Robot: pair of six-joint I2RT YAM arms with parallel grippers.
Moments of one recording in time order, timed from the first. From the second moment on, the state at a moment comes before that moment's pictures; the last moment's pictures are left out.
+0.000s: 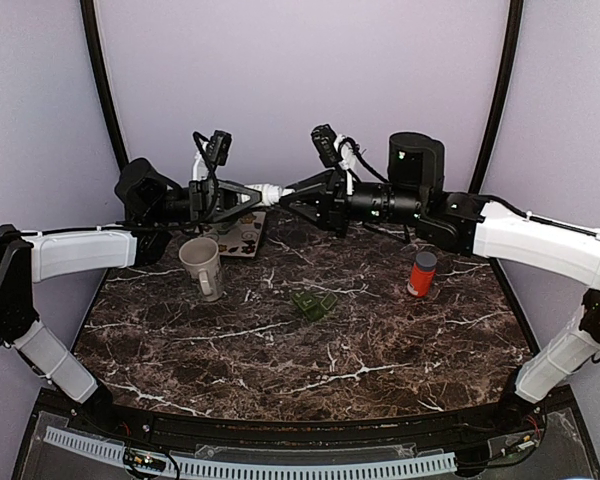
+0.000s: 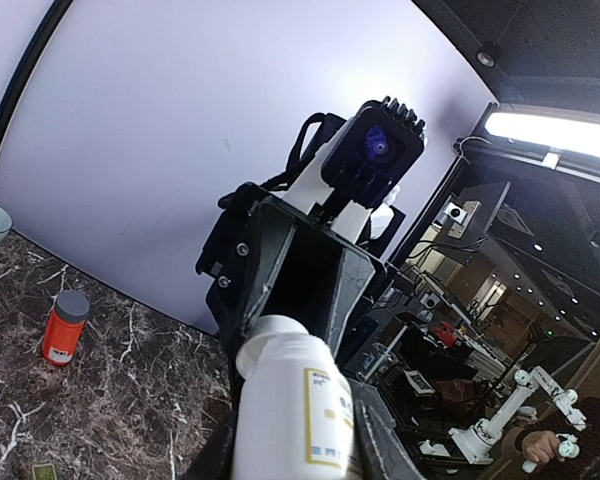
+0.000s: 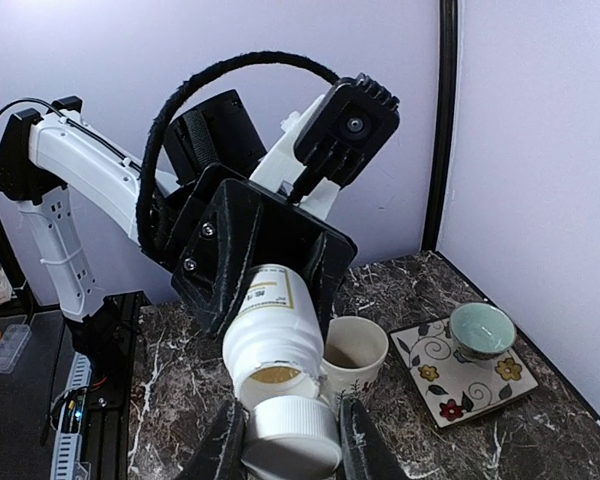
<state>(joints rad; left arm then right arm) -0.51 1.54 1.01 0.96 1.15 -1.00 0.90 1.50 1.32 0.09 -0.45 -0.01</state>
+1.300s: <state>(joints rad) -0.58 1.52 0.80 0.88 0.86 -0.77 0.86 1.30 1.06 0.18 -0.28 0.06</state>
